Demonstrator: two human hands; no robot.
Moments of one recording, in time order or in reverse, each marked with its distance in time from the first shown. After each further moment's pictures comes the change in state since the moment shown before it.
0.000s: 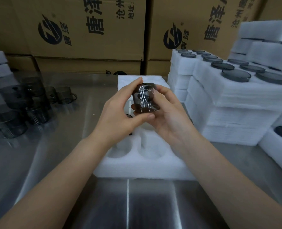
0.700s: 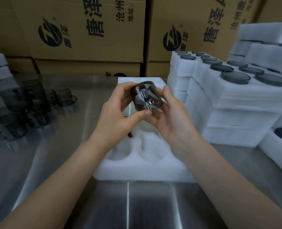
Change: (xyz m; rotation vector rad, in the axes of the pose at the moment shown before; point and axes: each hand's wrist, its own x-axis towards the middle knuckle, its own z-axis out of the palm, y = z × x) left_hand 0.001 0.003 -0.001 -0.184 0.018 -0.004; right_hand 0.001 -0.003 -0.001 0.059 0.071 0.016
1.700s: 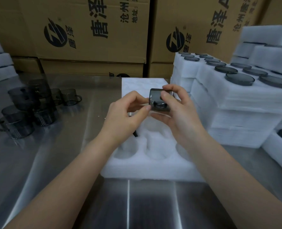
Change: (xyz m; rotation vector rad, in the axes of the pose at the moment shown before) left_hand -0.001 -0.002 0.000 0.107 0.023 -0.156; right_hand 0.002 -0.005 -0.002 -0.335 0.102 -0.147
